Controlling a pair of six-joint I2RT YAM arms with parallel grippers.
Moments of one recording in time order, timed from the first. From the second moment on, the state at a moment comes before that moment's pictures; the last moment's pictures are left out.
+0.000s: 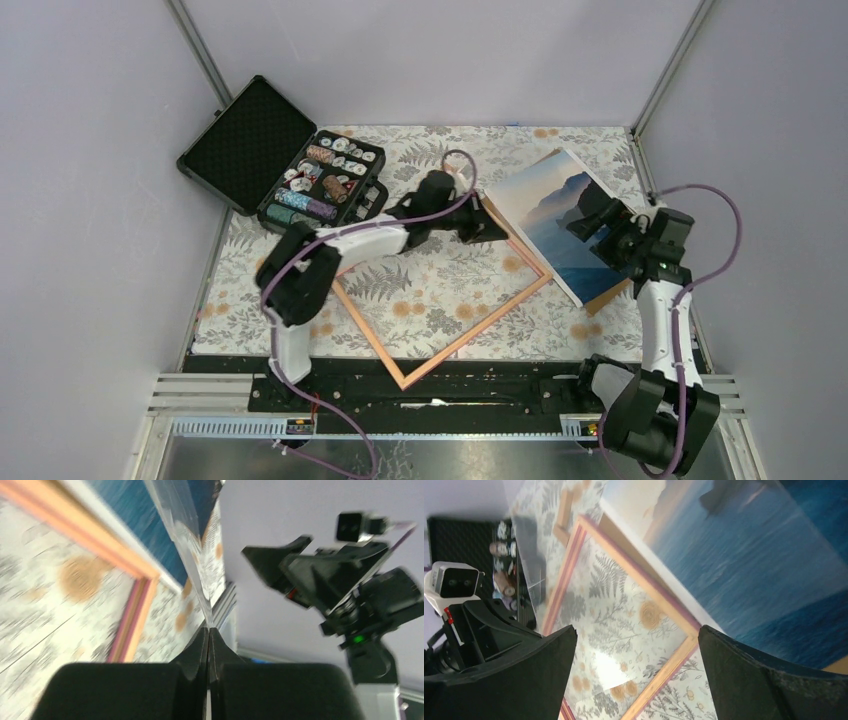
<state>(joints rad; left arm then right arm) -0.77 1.98 1.35 0.25 0.54 -1.19 -0.40 1.00 0.67 -0.33 -0.57 0.53</state>
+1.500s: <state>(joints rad) -0.30 1.49 0.90 -0.48 0.34 -0.38 -0.16 2.21 1.36 0.04 -0.93 0.66</state>
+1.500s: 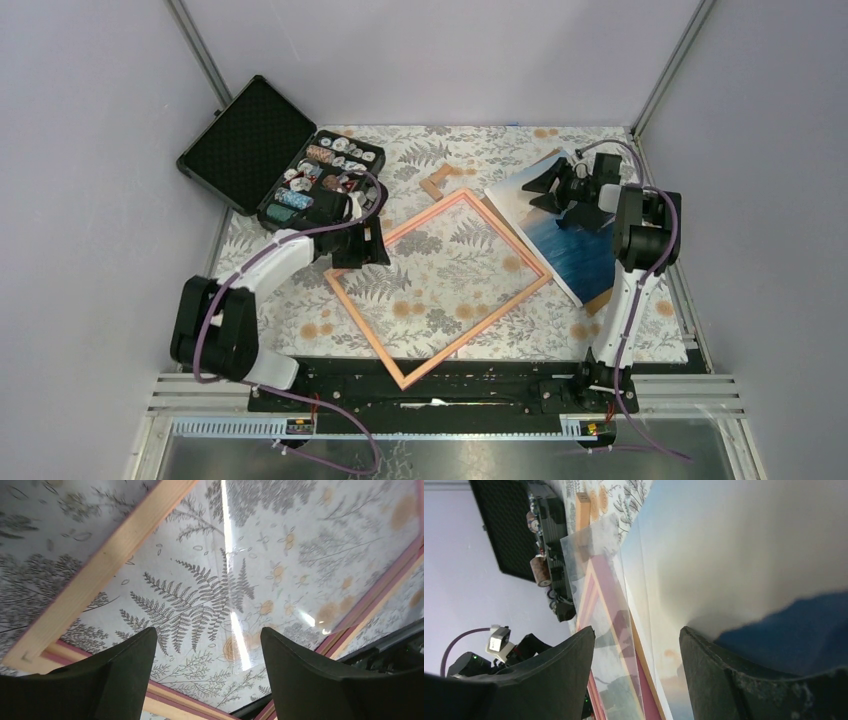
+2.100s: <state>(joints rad) -0.54 1.33 1.18 -0.40 0.24 -0.49 -0.05 2.47 1.69 0.05 -1.05 0.72</state>
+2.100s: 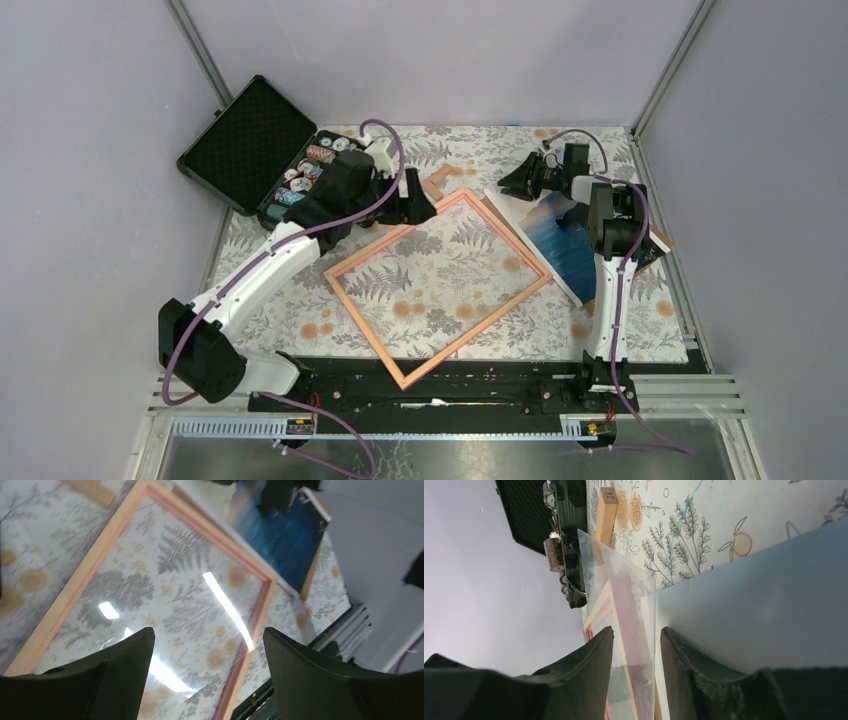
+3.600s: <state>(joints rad) -0.77 1.28 1.23 -0.29 0.02 -0.37 -0.05 1.68 0.33 1.05 -0.43 1.47</state>
